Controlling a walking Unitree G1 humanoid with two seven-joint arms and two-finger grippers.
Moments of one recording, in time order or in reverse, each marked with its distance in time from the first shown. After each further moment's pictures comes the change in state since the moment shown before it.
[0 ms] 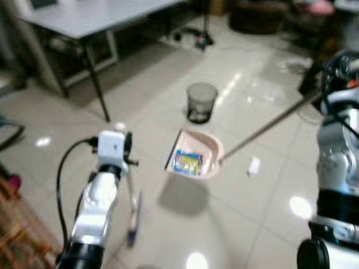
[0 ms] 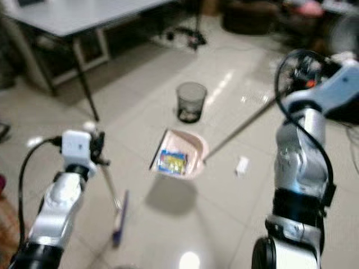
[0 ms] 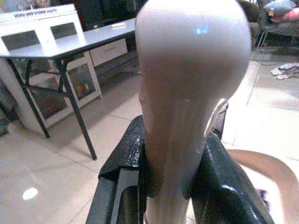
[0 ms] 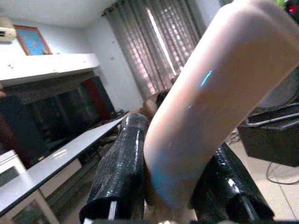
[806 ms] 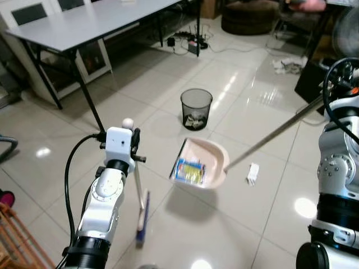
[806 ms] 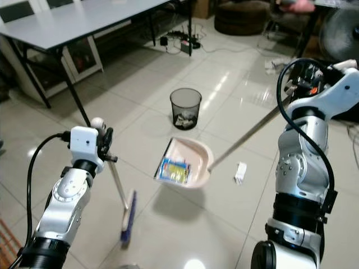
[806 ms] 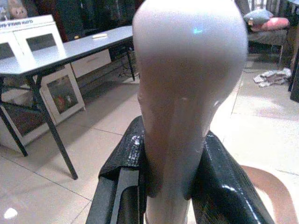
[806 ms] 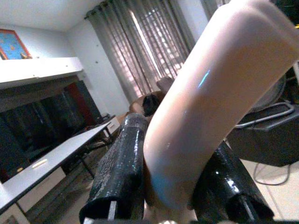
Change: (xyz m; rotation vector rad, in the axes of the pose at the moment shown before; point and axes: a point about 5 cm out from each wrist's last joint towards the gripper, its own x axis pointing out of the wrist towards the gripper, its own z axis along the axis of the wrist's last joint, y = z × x) left arm 0.008 -0.014 0.007 -0.025 -0.021 -0.054; right arm -0.006 -0.009 -0.006 -0.016 0.000 -0.049
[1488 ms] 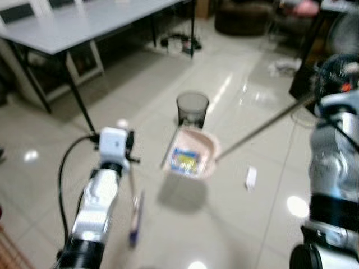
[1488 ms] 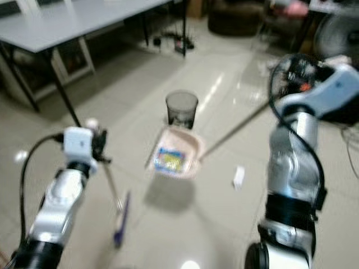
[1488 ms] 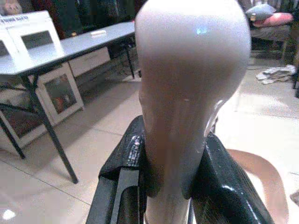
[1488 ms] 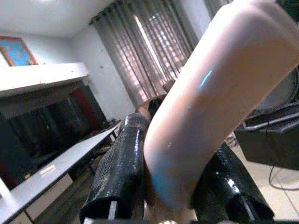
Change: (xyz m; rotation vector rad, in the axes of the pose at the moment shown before) left arm -0.003 0.012 -0.005 0.021 0.019 0.028; right arm -0.003 0.014 0.000 0.049 -0.006 0.032
